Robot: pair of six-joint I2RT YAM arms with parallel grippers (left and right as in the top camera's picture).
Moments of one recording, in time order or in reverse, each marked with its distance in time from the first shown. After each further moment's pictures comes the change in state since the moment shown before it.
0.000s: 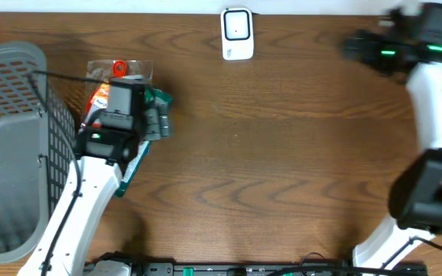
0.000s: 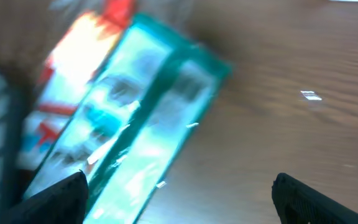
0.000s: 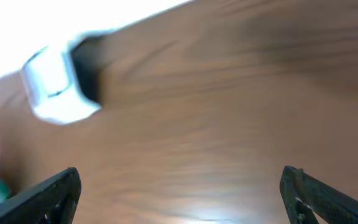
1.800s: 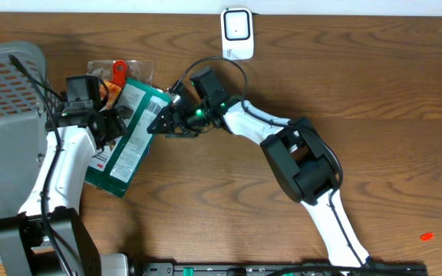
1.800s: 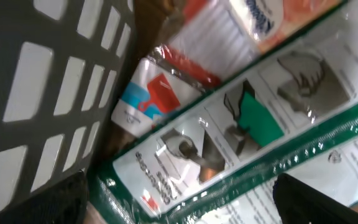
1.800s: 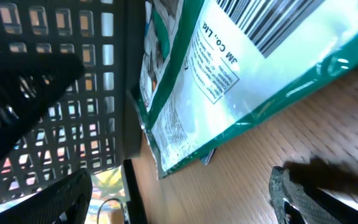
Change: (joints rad) left arm 0.322 0.254 0.000 0.032 -0.069 -0.055; right arm 0.803 0.504 -0.002 0.616 -0.560 0.544
